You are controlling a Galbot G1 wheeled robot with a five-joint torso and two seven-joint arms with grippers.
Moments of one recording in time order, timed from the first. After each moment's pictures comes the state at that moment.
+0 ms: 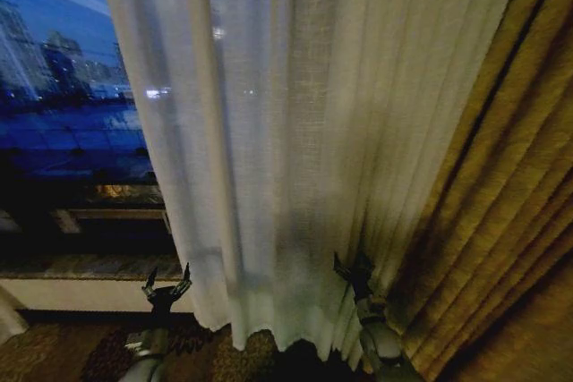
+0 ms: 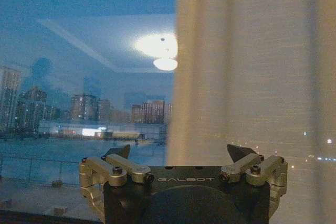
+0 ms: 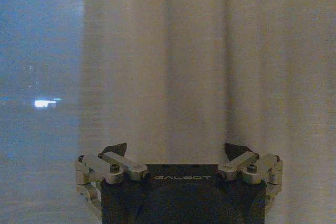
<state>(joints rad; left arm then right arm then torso) 1.46 -1.34 -0.66 -1.73 -0.31 -0.39 -0.01 -1.24 1.39 0.52 1.57 0.13 0.22 0.05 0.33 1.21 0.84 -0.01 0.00</state>
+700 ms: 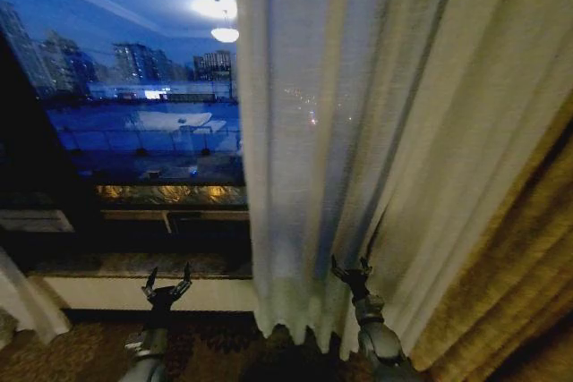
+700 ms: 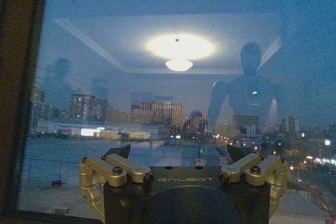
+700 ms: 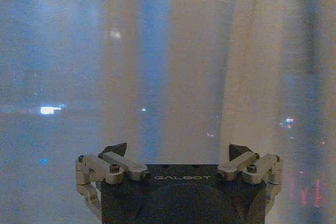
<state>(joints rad) 1.46 -1.34 -0.66 -1.73 -0.31 -0.39 -0.01 -1.21 1.39 0.51 1.54 0.17 0.26 0.02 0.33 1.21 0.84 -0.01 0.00</state>
